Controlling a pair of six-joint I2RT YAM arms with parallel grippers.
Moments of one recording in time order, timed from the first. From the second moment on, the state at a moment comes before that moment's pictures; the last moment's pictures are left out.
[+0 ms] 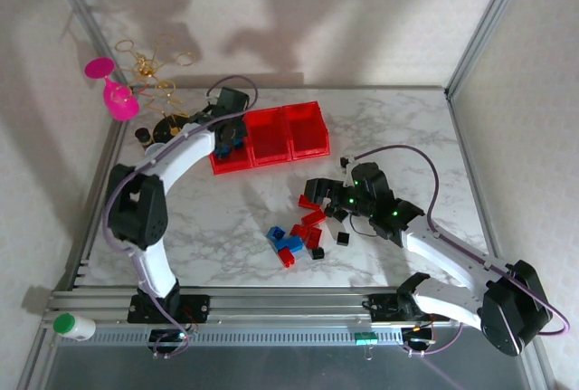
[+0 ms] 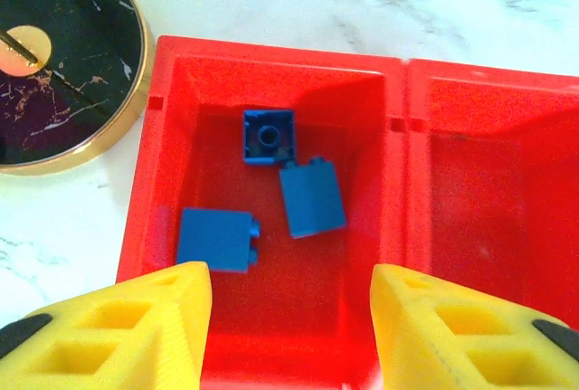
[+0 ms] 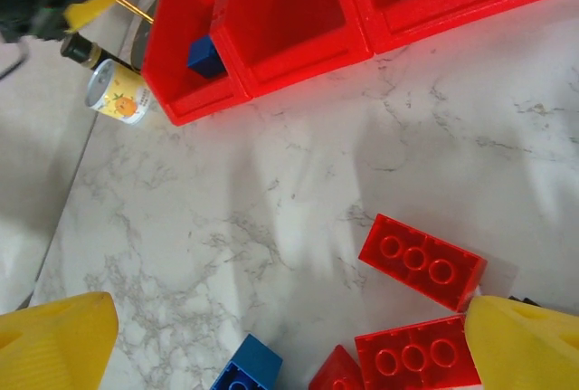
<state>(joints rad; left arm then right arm) -0.37 1.80 1.47 -0.57 -0.36 -0.57 0.67 1.08 0.64 -0.12 -0.16 0.69</state>
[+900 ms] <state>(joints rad) -0.86 1.45 0.96 -0.59 -0.14 -0.76 0.67 0.96 0.48 -0.22 -0.19 0.69</state>
